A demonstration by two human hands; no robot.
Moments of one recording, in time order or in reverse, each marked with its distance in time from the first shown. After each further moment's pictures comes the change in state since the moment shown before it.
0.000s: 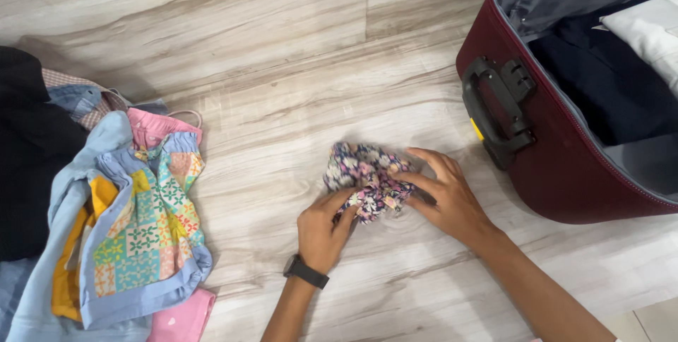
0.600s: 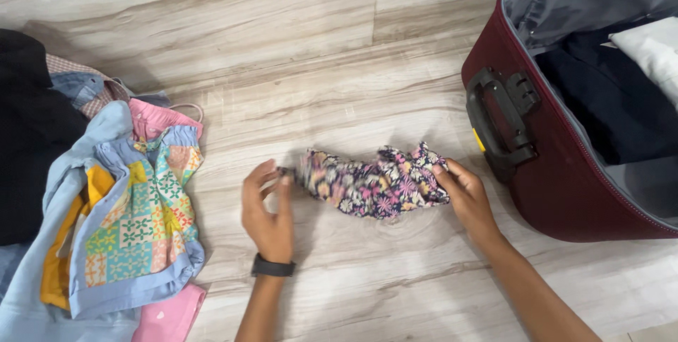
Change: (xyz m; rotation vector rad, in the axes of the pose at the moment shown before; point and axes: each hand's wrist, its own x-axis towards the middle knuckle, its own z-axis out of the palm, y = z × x) left_hand 0.009 -0.028 -0.029 -0.119 0.546 -0.242; right_hand -0.012 0.046 0.017 0.900 0.173 0.755
